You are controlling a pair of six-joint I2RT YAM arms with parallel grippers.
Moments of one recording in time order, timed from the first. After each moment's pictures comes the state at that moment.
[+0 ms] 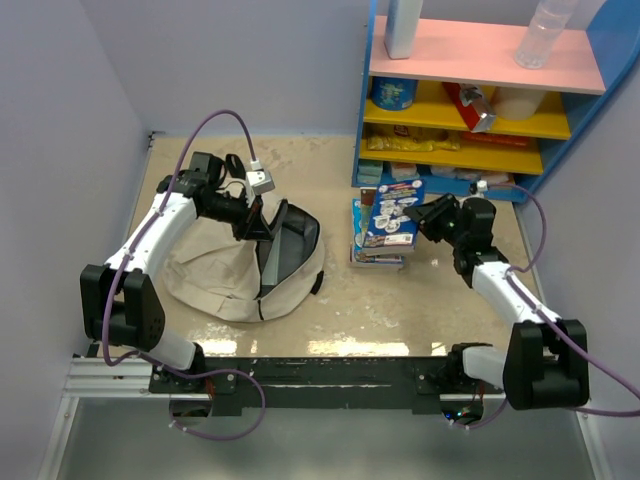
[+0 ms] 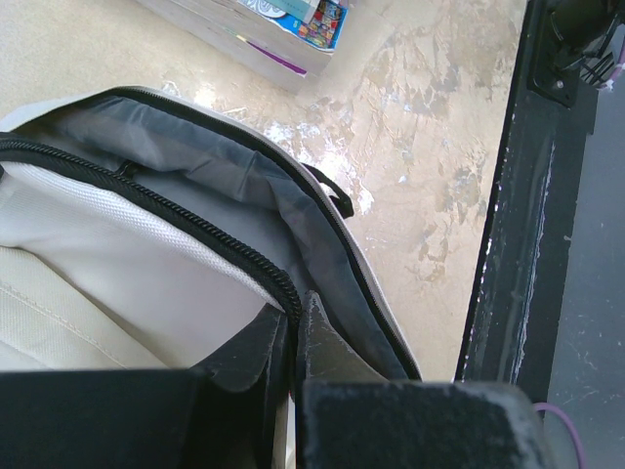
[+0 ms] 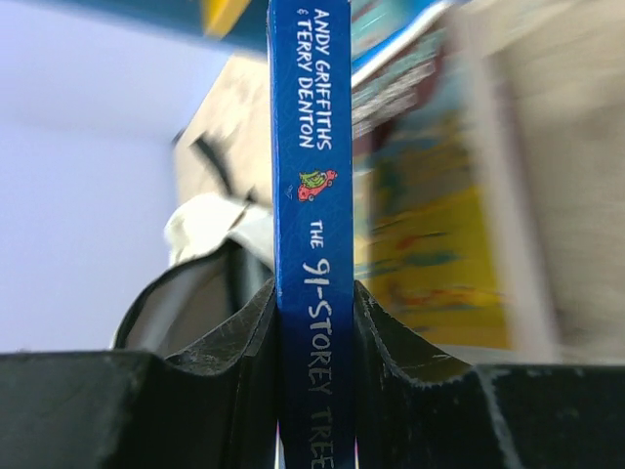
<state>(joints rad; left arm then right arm) -0.17 1.53 1.28 -0.92 0.96 0.70 0.04 1.18 0.61 0.18 -0.28 0.98</state>
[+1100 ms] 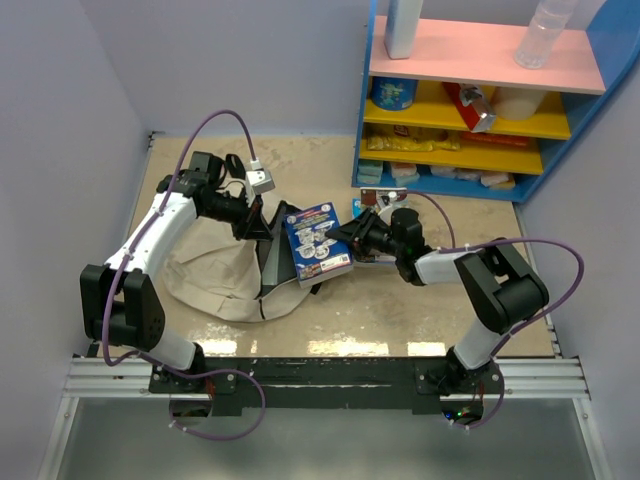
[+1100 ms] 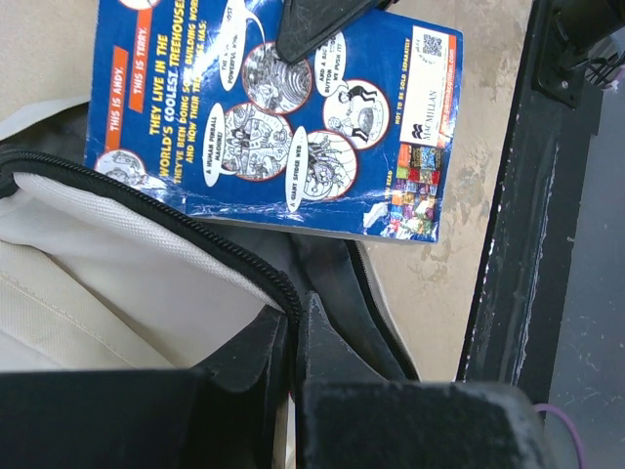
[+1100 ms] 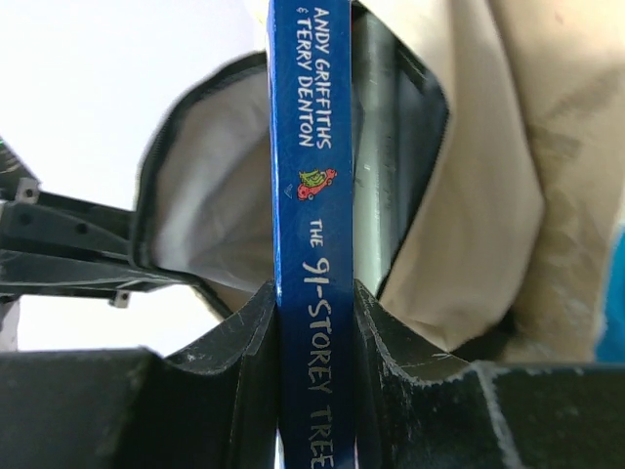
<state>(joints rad) -0.17 1.53 1.28 -0.91 0.95 0.69 0.46 1.68 0.63 0.80 -0.51 1.34</state>
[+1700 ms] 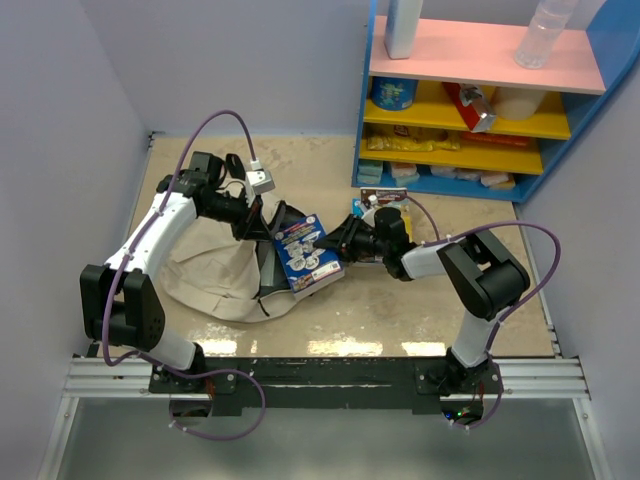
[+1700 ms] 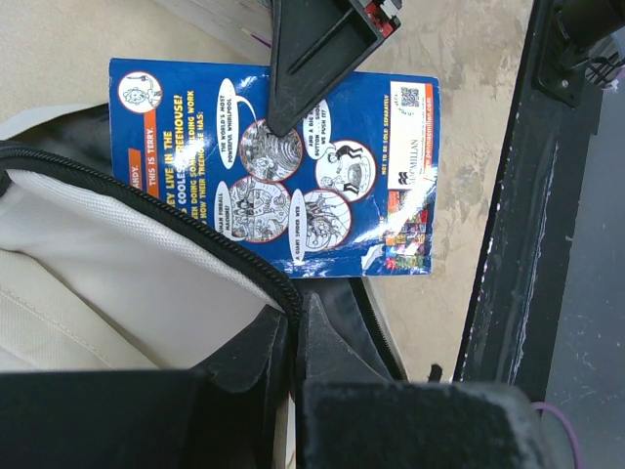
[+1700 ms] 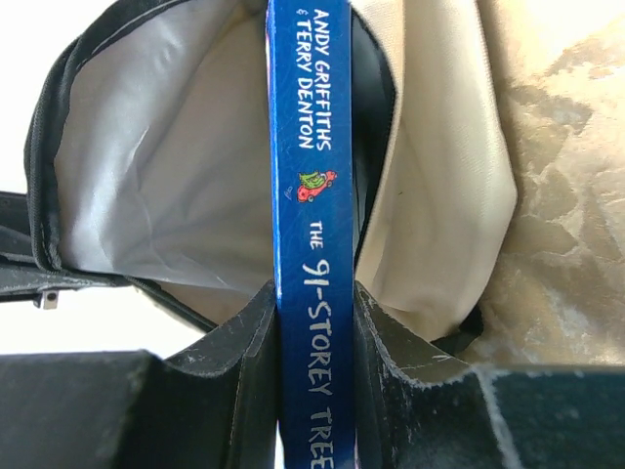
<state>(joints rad) -0.17 1.53 1.28 -0.92 0.95 0.68 0.53 1.80 0.71 0.71 -0.56 1.29</state>
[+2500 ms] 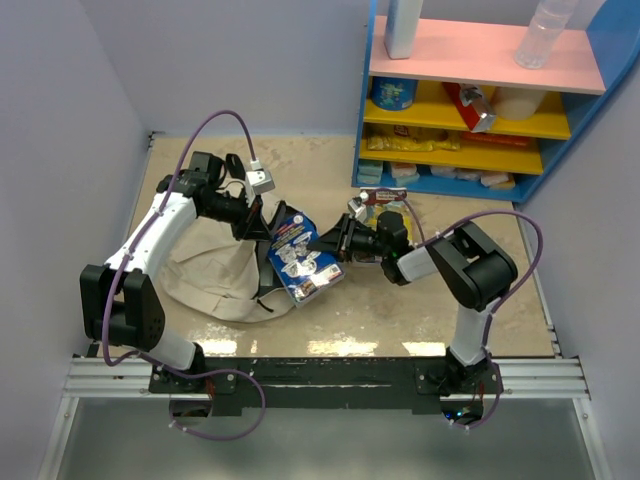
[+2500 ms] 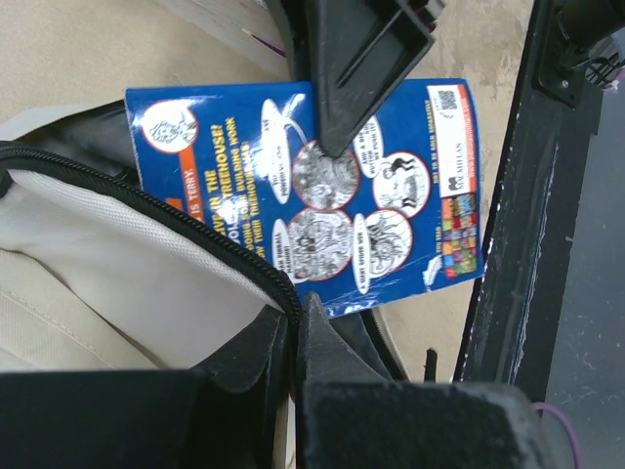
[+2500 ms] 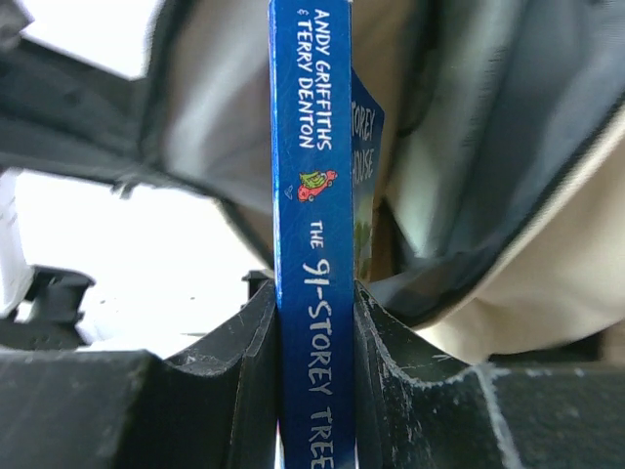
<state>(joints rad) -0.17 1.53 1.28 -0.92 0.95 0.68 0.53 1.87 0.68 1.10 -0.75 1.36</state>
